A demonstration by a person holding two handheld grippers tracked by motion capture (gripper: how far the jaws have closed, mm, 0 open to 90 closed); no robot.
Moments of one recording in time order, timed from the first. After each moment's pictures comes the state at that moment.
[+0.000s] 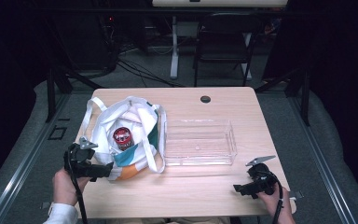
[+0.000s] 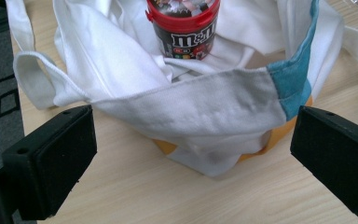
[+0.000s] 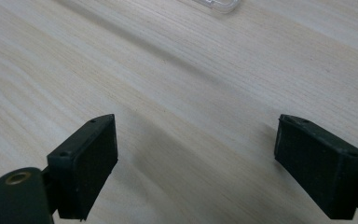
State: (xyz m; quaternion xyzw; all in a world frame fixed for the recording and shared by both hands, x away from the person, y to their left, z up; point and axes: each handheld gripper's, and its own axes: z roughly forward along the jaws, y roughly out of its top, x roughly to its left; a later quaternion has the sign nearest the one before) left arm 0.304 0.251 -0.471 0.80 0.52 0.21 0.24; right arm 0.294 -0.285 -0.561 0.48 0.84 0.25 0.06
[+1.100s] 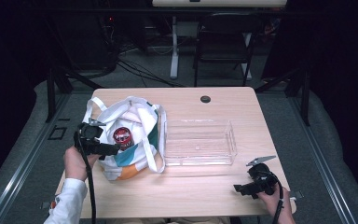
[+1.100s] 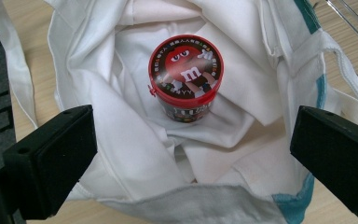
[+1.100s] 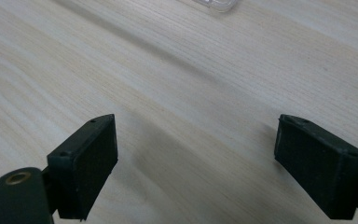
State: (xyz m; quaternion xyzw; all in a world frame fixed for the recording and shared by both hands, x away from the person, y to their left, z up) left arm 0.360 0.235 -0.452 0.79 0.51 0.20 0.26; right arm 0.293 -0.286 -0.561 0.48 0.84 0.25 0.07
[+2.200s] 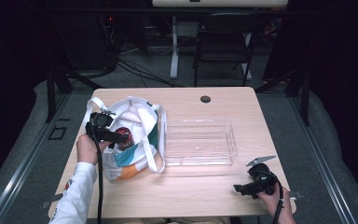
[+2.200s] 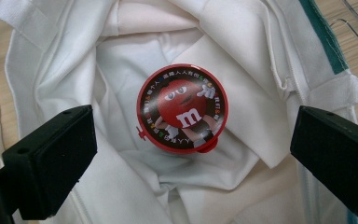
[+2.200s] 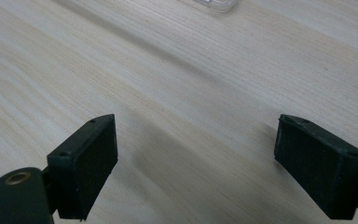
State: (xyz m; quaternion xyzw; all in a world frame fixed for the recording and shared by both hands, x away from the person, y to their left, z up) left arm 0.410 0.221 -0.464 0.80 0.52 0.15 0.24; right arm 0.293 -0.286 -0.561 0.48 0.84 0.25 0.07
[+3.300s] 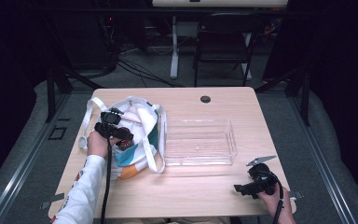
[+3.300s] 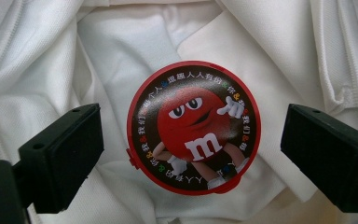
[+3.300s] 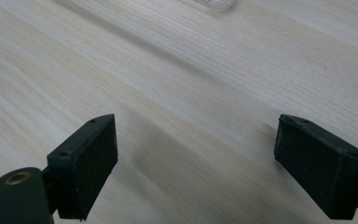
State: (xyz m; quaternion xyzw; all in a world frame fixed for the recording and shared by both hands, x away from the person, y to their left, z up) left arm 0.445 0.209 -0.495 0.80 0.55 0.12 0.19; right arm 0.293 -0.287 -0.562 0.49 0.83 0.25 0.07
